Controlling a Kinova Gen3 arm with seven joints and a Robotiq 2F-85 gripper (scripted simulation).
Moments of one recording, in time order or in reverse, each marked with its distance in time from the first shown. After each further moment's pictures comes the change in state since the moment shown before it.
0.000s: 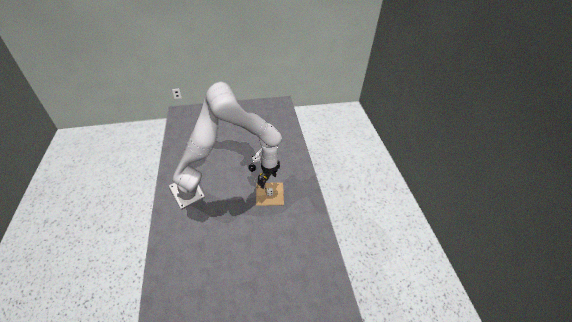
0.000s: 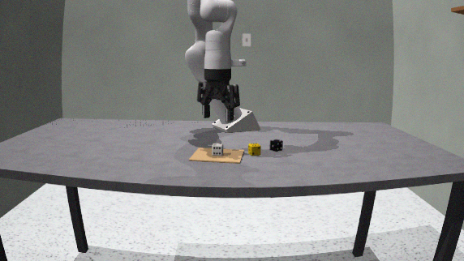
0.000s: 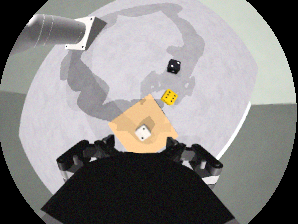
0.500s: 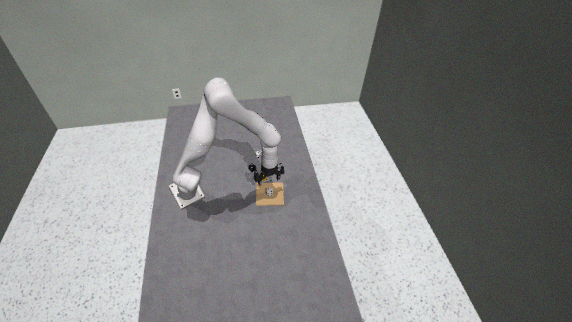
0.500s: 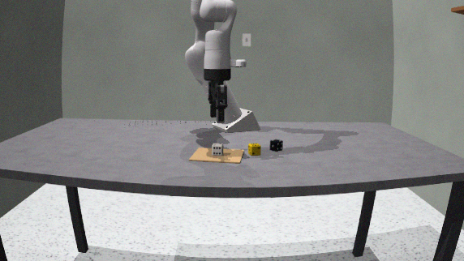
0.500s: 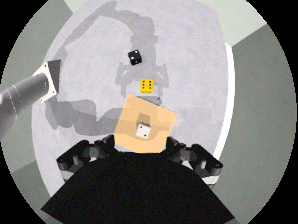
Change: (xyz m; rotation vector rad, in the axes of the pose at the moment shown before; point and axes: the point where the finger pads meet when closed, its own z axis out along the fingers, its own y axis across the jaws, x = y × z) arm -0.002 0.000 0.000 -0.006 -0.004 0.570
